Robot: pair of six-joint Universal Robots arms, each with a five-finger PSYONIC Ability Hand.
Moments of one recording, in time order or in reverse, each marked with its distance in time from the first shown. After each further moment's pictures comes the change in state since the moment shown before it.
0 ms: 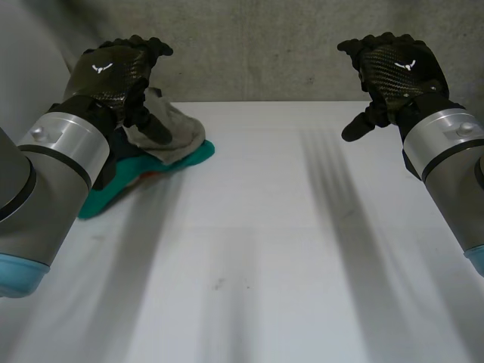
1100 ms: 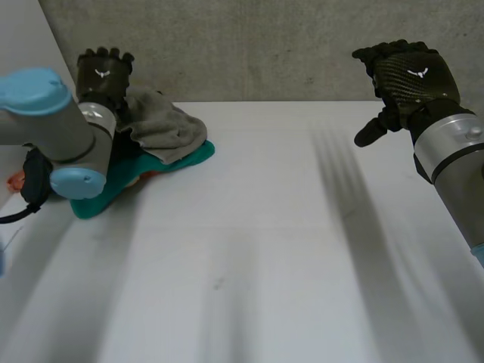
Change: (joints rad) left arm 0.219 -0.695 0.579 0.193 0.018 0.350; right arm -0.054 0.008 0.027 -0.010 -0.007 -0.002; left_hand -0.045 -0.072 -0.065 -0.075 -0.052; right_hand -0.010 -0.057 -0.063 -0.065 -0.051
